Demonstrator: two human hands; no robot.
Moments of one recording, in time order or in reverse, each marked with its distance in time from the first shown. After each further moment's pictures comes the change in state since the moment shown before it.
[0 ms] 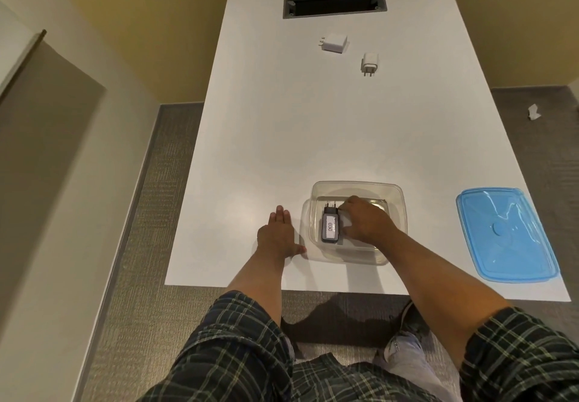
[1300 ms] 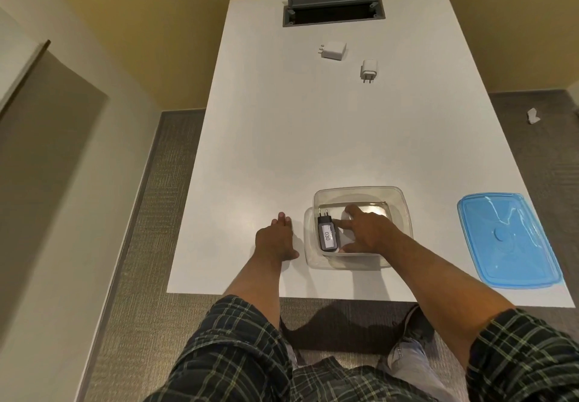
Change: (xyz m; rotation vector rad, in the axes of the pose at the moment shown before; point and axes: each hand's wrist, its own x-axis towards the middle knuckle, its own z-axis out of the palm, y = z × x) left_hand 0.003 -0.011 -0.009 0.096 -0.001 0.041; right_hand -0.004 0.011 0.000 -0.275 -0.145 -0.139
